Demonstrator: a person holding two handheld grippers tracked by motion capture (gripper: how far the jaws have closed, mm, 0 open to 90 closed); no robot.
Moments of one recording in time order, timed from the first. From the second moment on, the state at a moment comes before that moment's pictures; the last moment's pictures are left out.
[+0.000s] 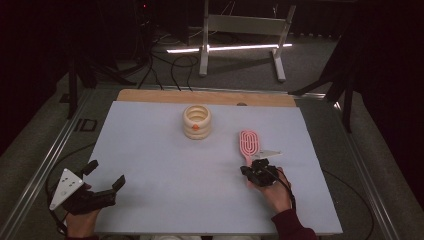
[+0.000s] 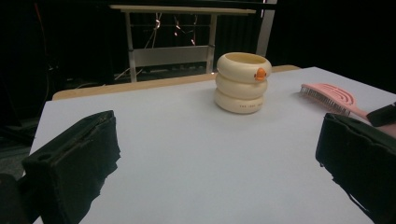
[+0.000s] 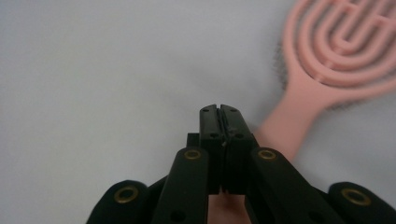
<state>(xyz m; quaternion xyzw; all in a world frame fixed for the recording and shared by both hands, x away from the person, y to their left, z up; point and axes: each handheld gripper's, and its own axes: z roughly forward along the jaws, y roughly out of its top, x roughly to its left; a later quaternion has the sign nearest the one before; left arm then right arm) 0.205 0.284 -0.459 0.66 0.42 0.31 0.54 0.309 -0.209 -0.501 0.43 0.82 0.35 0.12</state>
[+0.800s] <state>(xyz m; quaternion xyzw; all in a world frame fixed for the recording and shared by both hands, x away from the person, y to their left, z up) 0.205 0.283 -0.459 0.66 0.42 0.31 0.54 0.299 -0.262 -0.500 0.48 0.78 0.37 0.15</state>
